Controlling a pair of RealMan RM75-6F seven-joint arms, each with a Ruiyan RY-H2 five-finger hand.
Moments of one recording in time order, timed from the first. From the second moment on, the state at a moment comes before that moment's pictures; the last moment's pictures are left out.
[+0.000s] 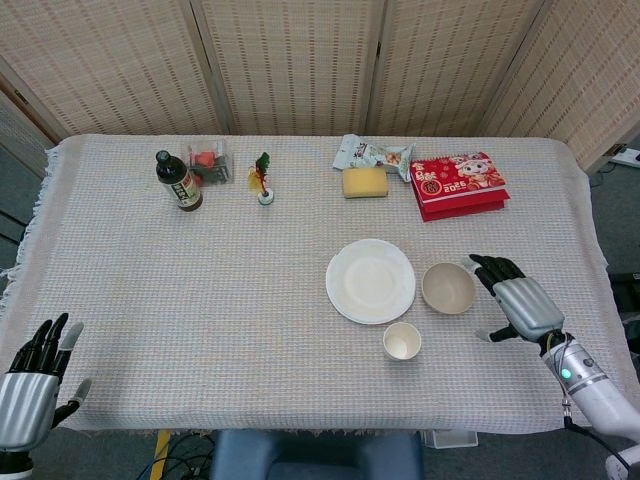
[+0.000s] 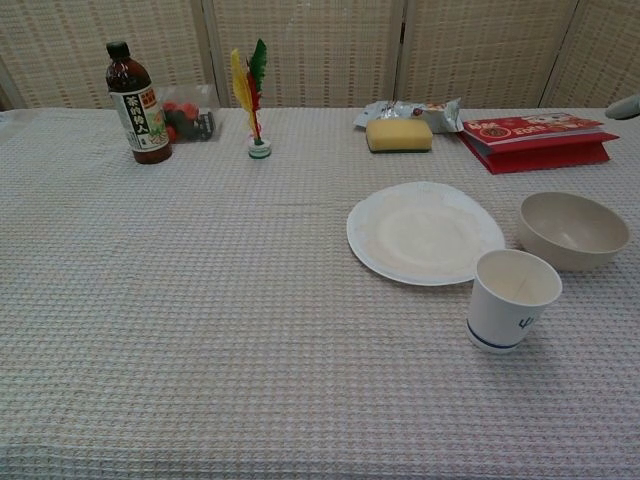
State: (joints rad) left arm 0.02 -1.19 0.01 -1.62 1.72 1.68 0.31; right arm 0.45 -0.94 0.10 -1.74 -1.39 0.92 0.10
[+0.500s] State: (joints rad) left arm 0.02 -1.19 0.01 -1.62 1.72 1.67 0.31; right arm 0.62 -1.03 0.12 -1.69 -1.11 0.73 -0.10
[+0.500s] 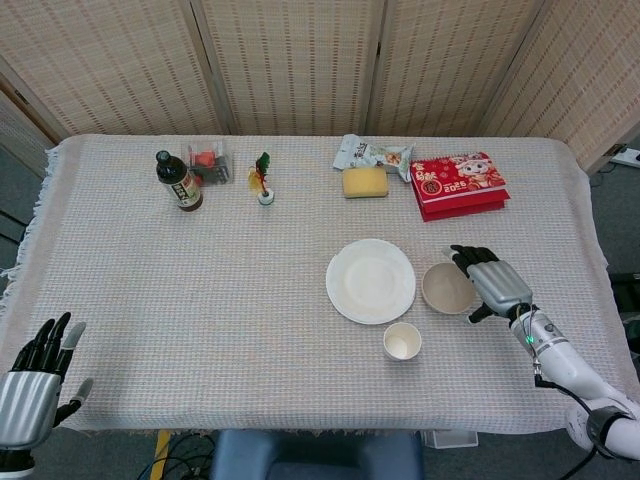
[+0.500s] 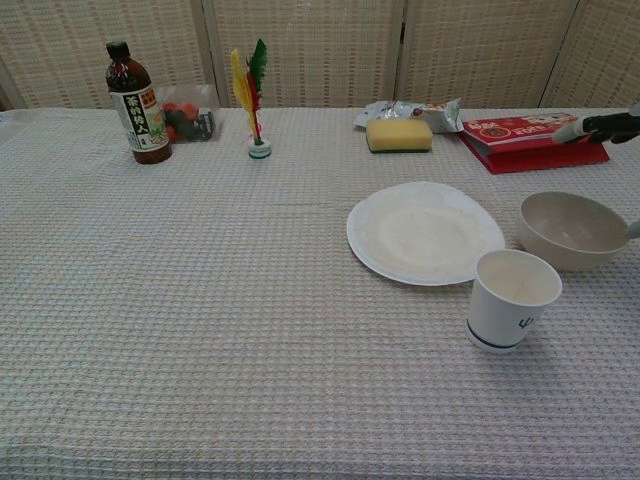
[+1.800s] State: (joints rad) left arm 0.02 -1.19 0.01 -1.62 1.72 1.67 0.31; right arm 0.65 -1.26 0.09 -1.40 -1.13 0.66 0.05
